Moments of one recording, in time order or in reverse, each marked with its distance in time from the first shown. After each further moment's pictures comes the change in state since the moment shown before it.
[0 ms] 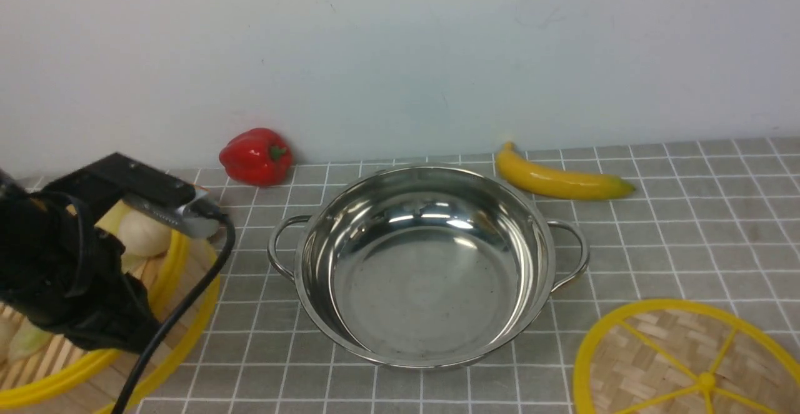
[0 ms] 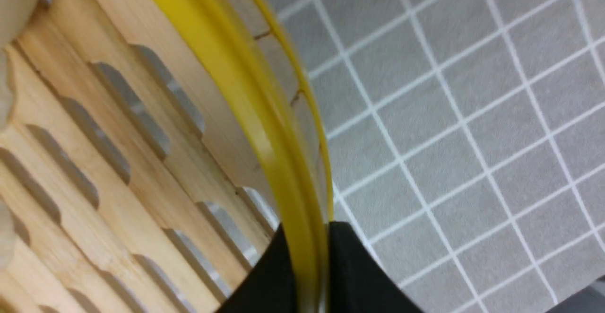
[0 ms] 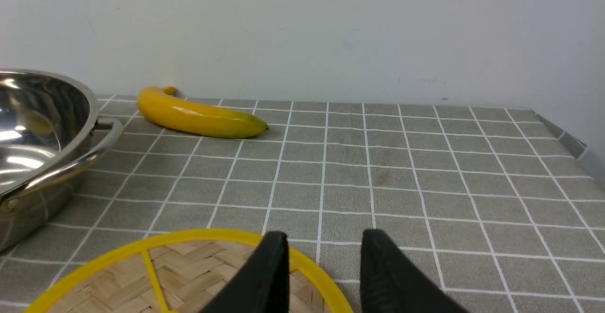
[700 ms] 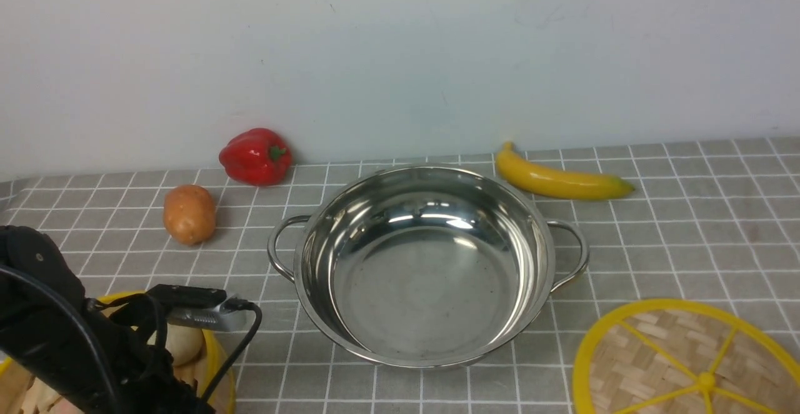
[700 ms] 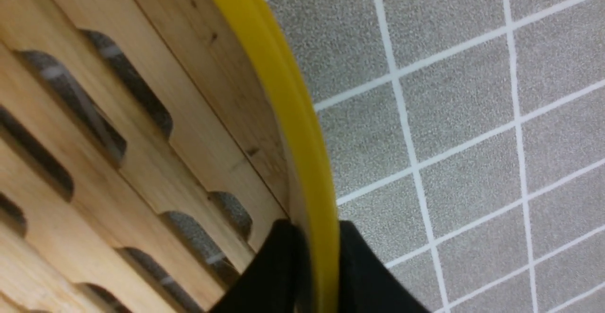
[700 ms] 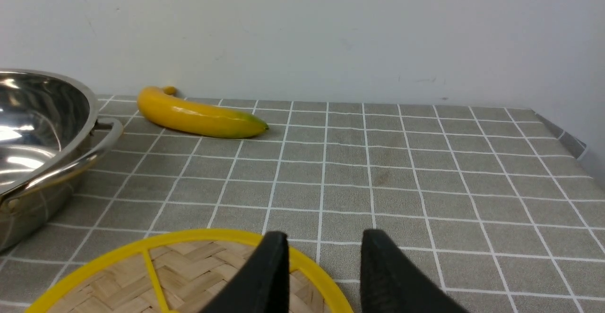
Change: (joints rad) right arm 0.000 0.000 0.000 0.000 0.000 0.000; left arm 0.158 0.268 0.348 -0.202 -0.280 0.083
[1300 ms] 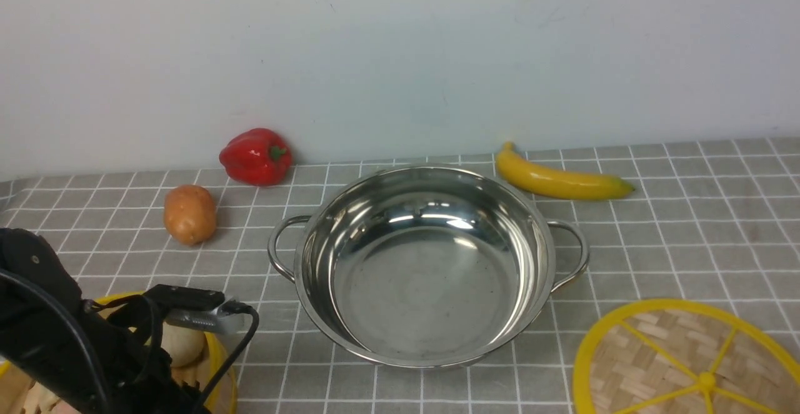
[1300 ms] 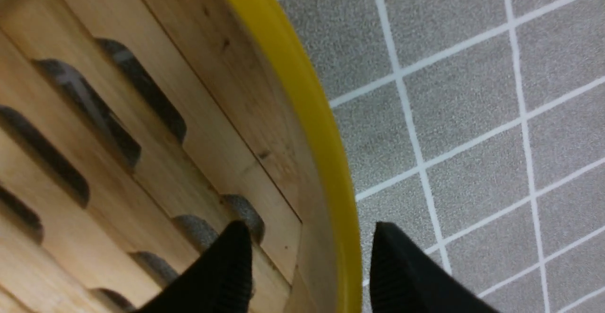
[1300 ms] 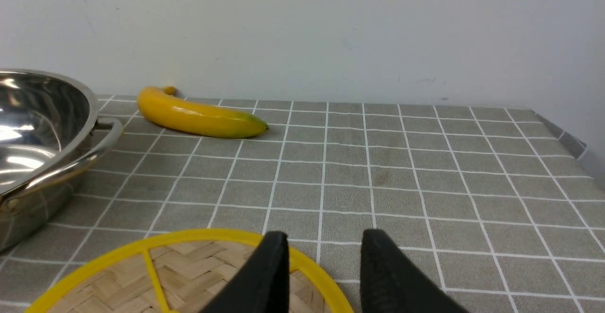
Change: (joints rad) right arm 0.000 0.000 0.000 0.000 0.000 0.000; left arm 0.007 0.004 0.011 -0.023 -0.021 0.061
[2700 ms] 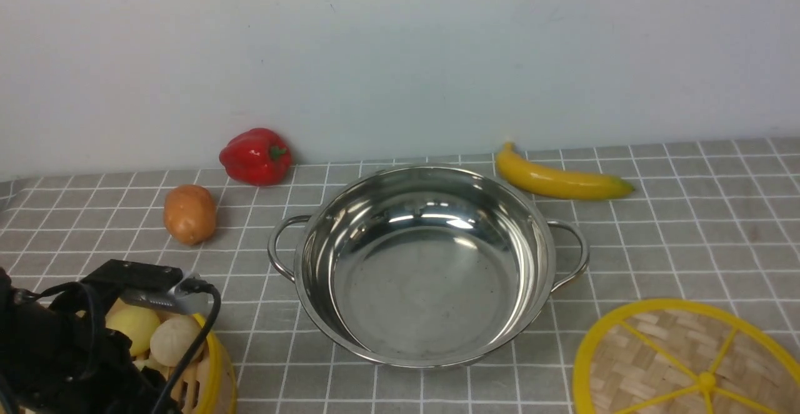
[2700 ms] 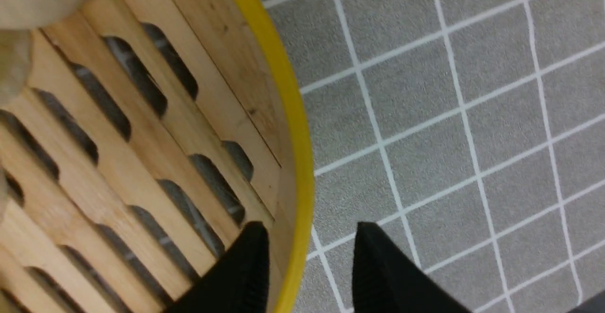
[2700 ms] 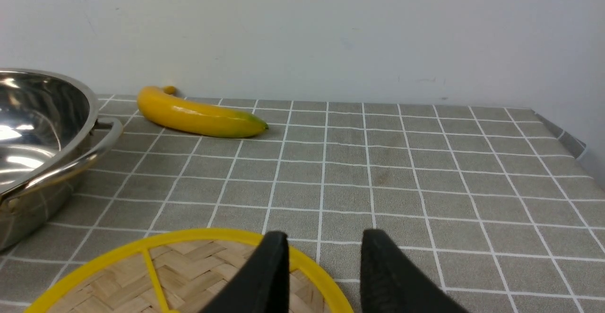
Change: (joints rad) right arm 0.000 0.000 0.000 0.000 0.001 0.000; left arm 0.060 -0.218 0.002 -0.003 0.092 -0.006
